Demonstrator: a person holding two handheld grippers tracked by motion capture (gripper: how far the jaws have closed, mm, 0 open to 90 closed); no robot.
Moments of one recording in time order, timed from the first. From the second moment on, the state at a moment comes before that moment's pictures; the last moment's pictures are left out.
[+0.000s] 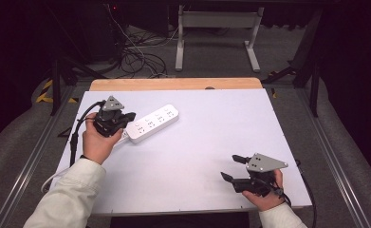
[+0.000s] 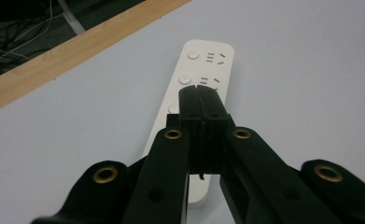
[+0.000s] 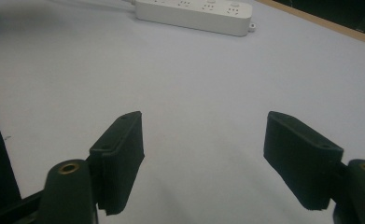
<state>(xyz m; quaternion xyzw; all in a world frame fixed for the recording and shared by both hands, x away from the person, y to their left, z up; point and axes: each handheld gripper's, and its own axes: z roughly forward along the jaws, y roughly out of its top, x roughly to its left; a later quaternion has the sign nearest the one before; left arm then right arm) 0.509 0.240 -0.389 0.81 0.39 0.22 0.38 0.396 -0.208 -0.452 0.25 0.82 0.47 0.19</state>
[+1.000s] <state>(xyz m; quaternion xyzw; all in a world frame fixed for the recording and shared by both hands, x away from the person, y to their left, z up) 0.562 0.232 -0.428 0.81 0.47 0.18 0.30 0.398 -0.206 -0.452 0.24 0.83 0.47 0.18</state>
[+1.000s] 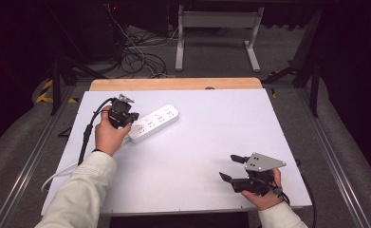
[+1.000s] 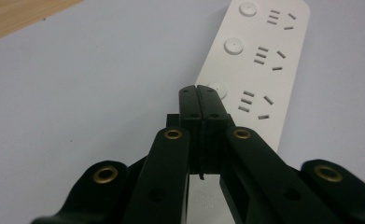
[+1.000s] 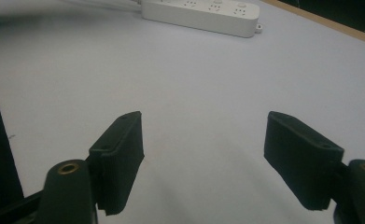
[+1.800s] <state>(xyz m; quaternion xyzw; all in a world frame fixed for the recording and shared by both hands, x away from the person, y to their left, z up) 0.567 0.229 -0.441 0.82 0.47 0.17 0.27 0.398 -0.205 -0.453 0.24 0.83 0.47 0.17</state>
